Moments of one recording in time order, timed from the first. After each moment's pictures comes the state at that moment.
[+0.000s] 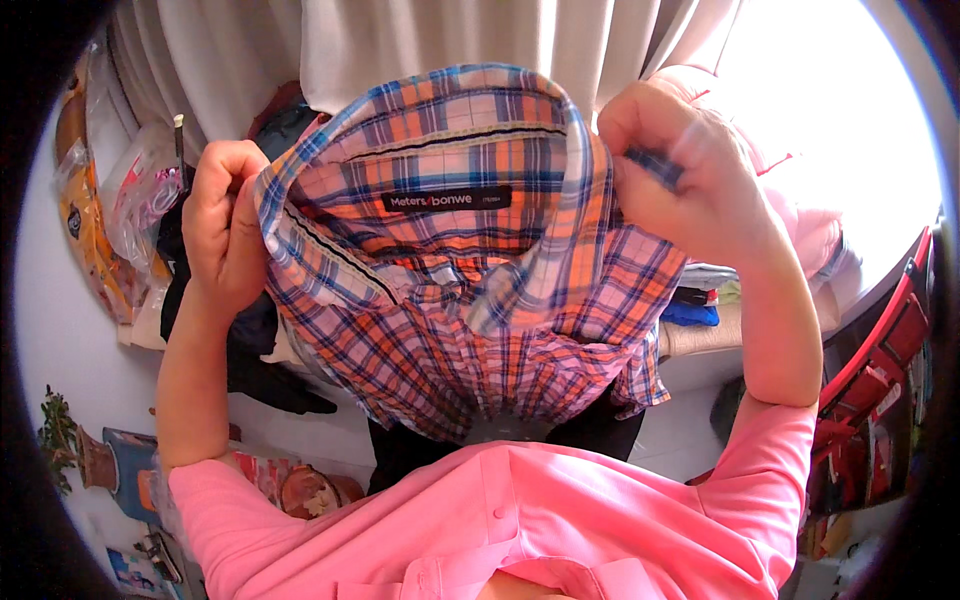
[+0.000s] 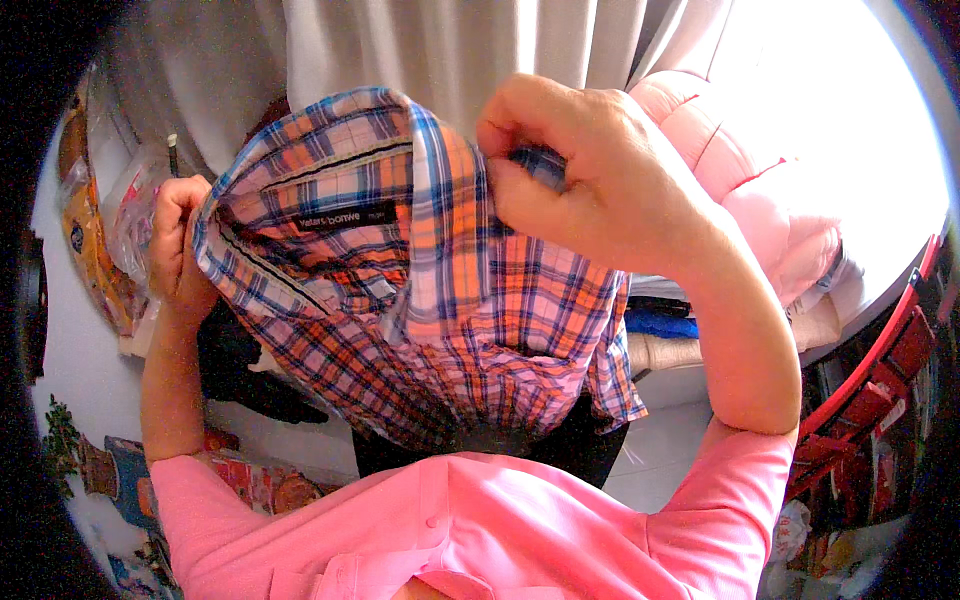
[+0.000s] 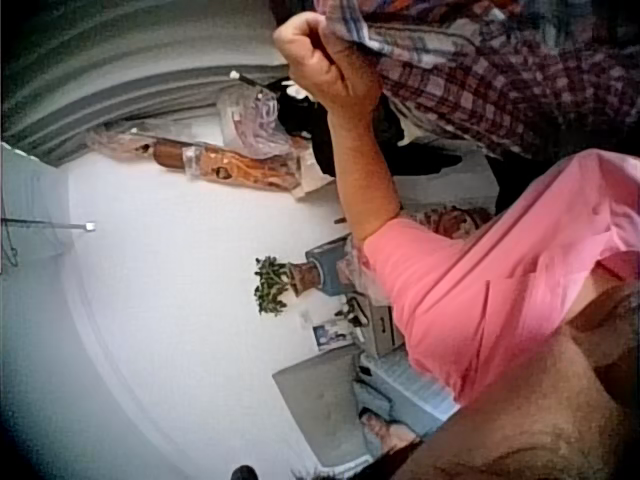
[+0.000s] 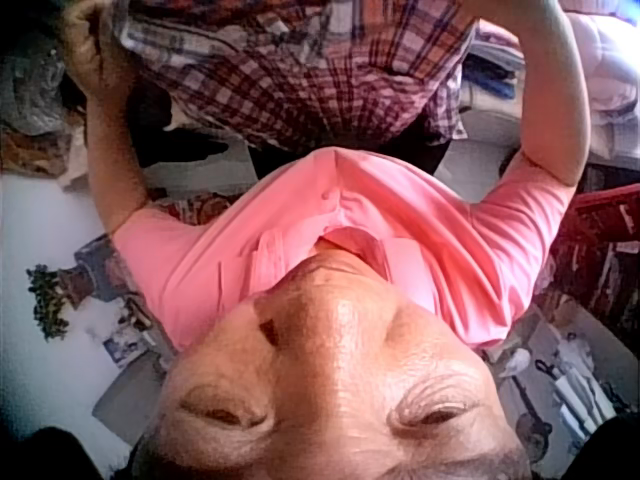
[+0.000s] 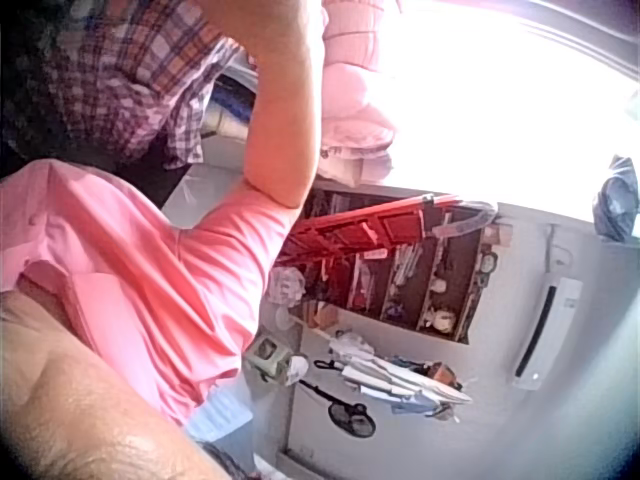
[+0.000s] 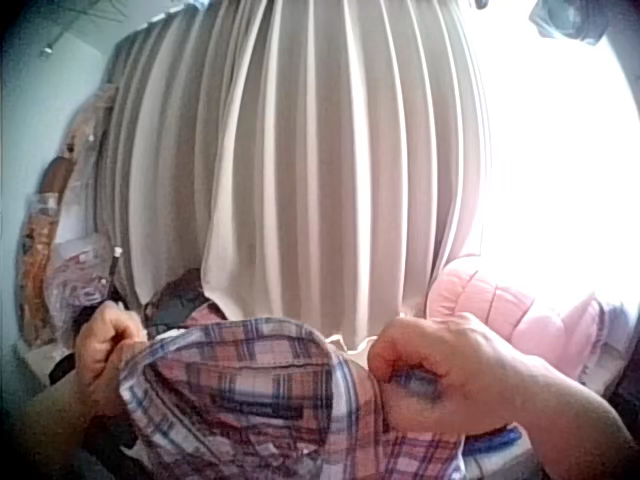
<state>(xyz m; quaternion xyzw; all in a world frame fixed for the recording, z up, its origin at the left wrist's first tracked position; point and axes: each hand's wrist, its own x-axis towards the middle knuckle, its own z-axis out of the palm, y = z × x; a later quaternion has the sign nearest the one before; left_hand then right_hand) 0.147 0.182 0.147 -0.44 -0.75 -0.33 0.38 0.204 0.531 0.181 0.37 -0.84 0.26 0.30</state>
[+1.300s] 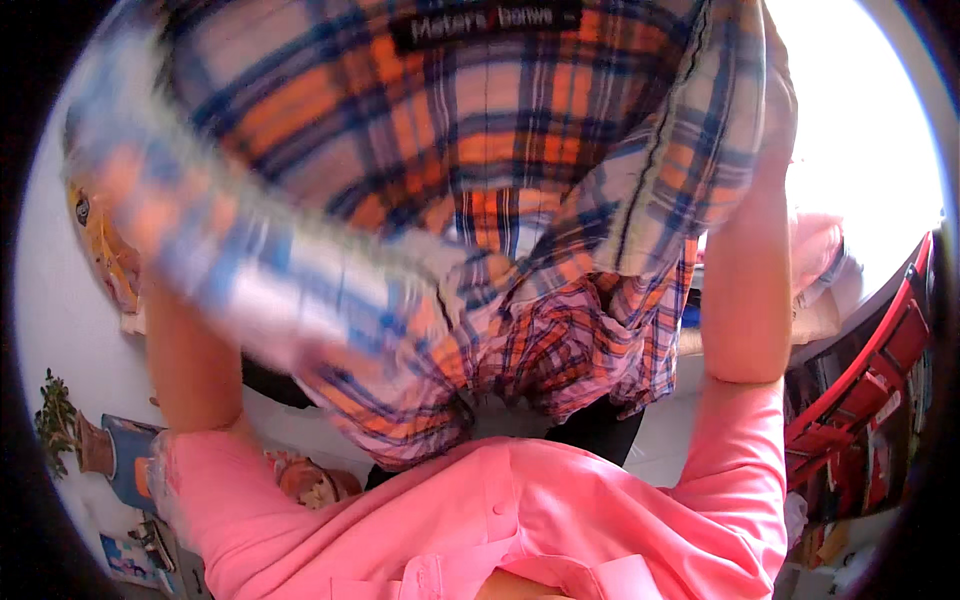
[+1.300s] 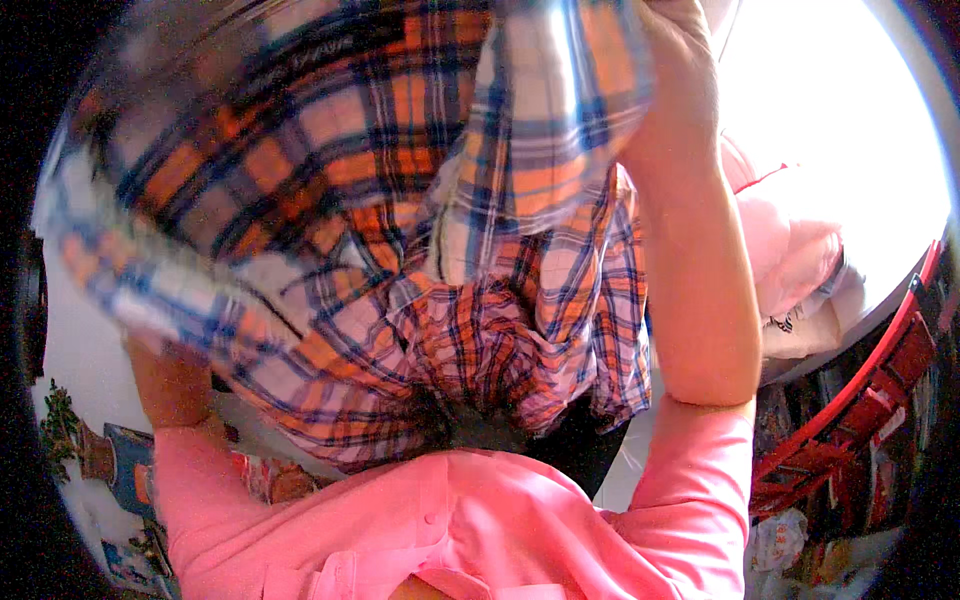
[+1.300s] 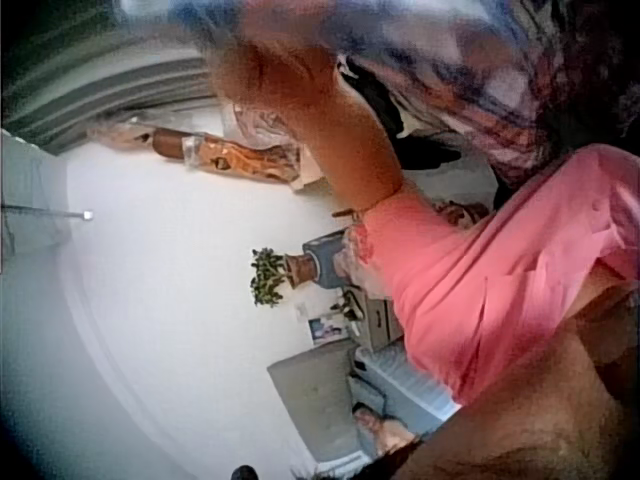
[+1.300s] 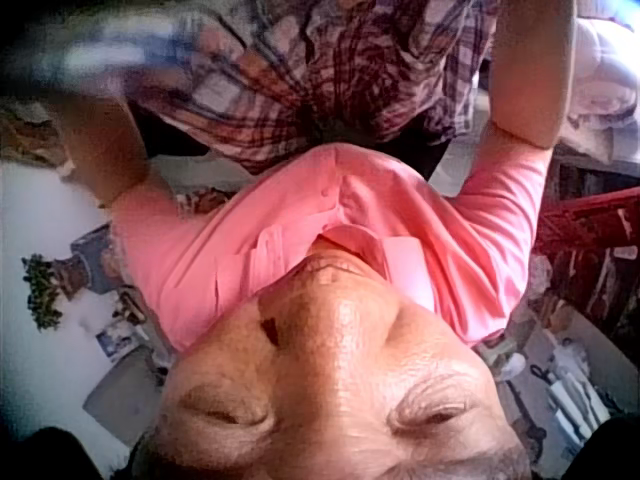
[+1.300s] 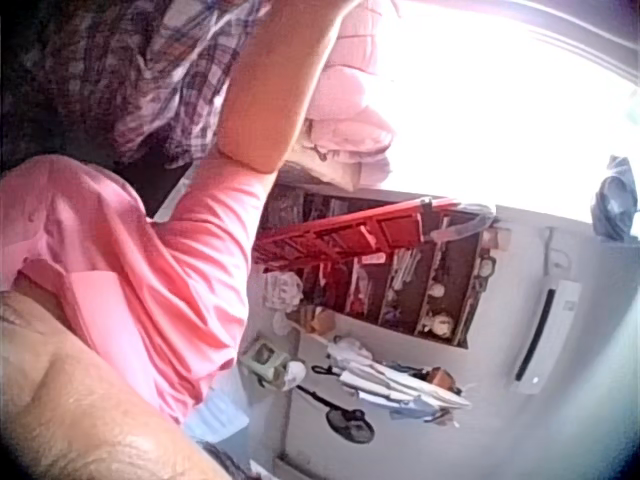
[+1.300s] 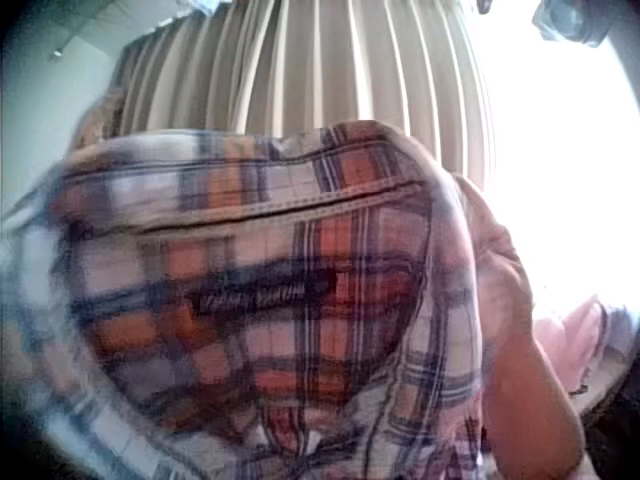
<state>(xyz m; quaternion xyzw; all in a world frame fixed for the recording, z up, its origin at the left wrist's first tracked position) 0.184 0.170 0.208 -0.37 -0.63 -0.53 0.43 0.189 0.503 0.220 0.43 -0.49 0.72 0.24</state>
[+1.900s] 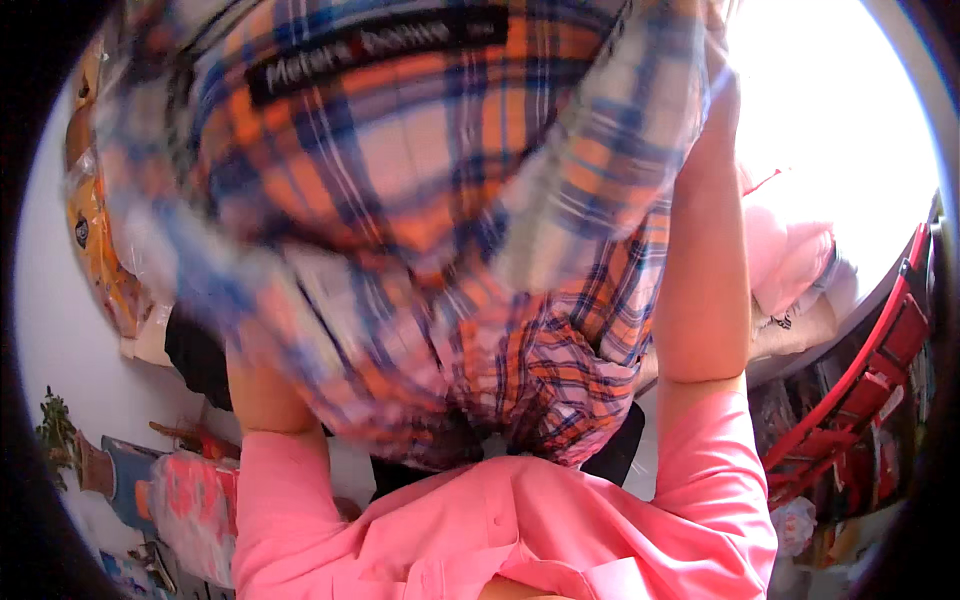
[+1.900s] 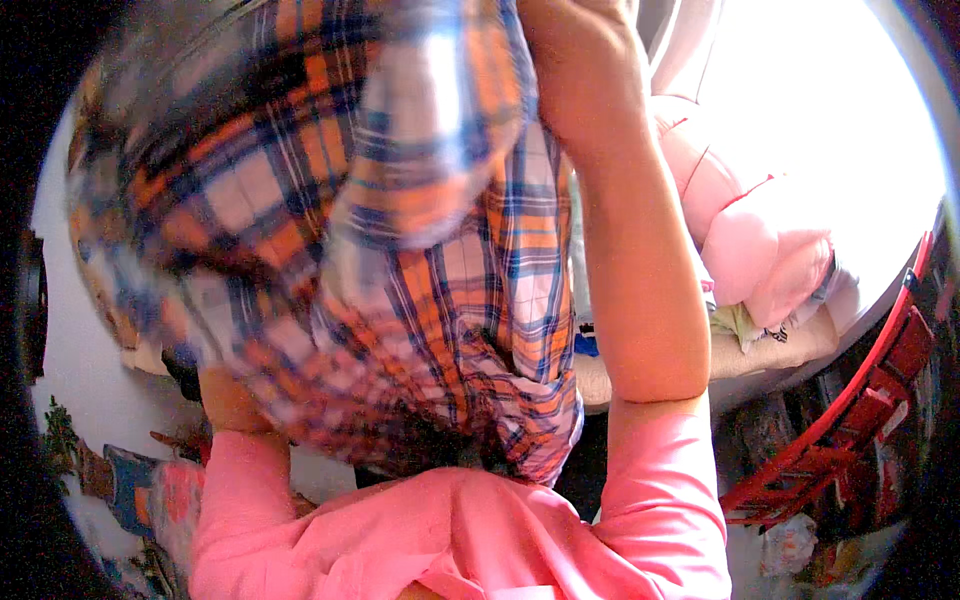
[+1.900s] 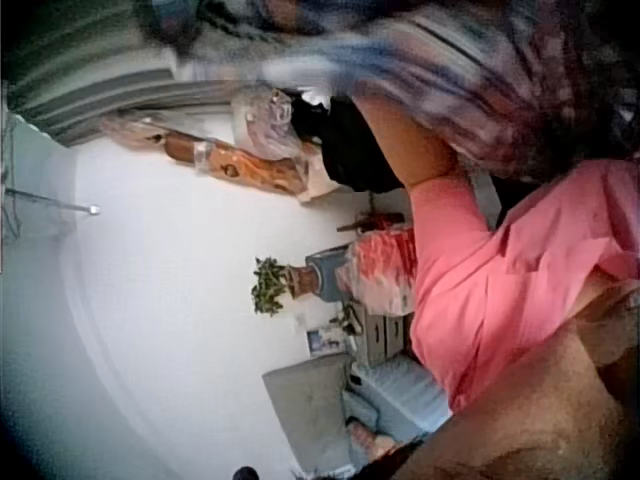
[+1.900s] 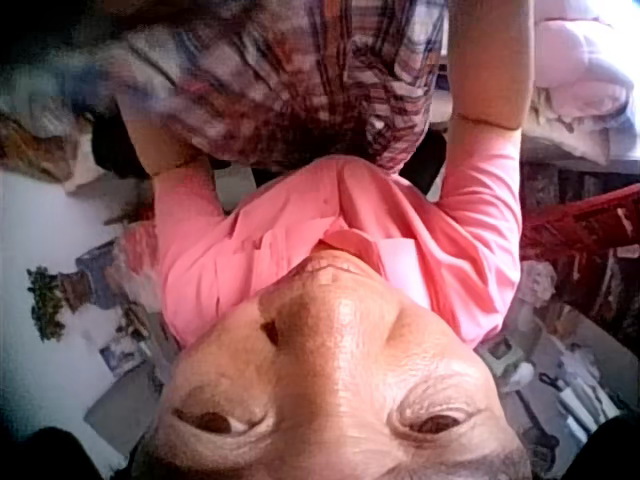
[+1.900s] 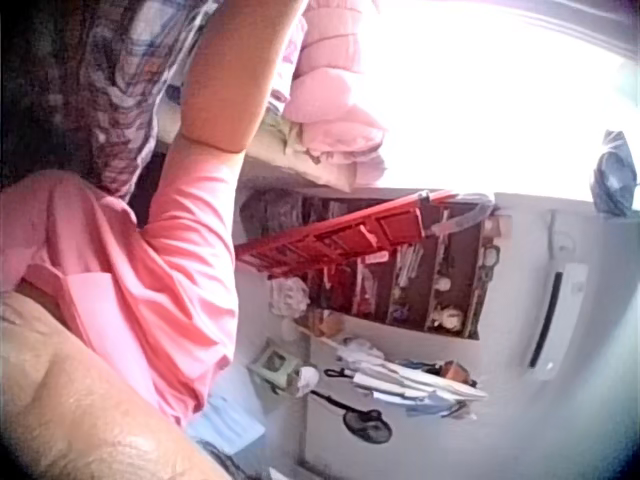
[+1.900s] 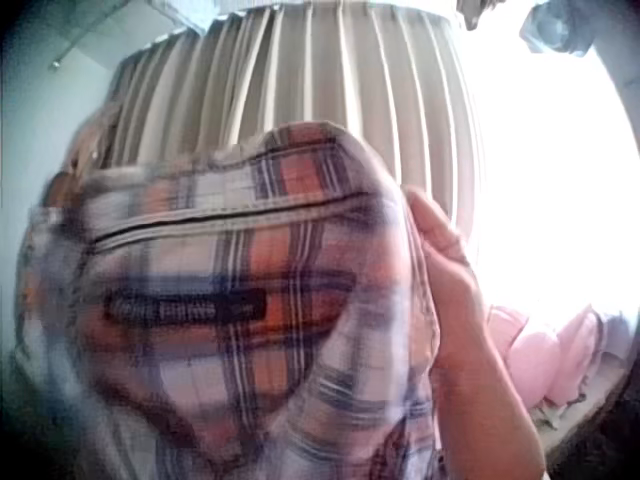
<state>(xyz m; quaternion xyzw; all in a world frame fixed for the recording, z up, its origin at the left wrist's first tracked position) 0.177 0.257 0.217 -0.40 -0.57 -0.72 0.04 0.181 0.501 0.258 0.32 -0.65 0.07 0.69</state>
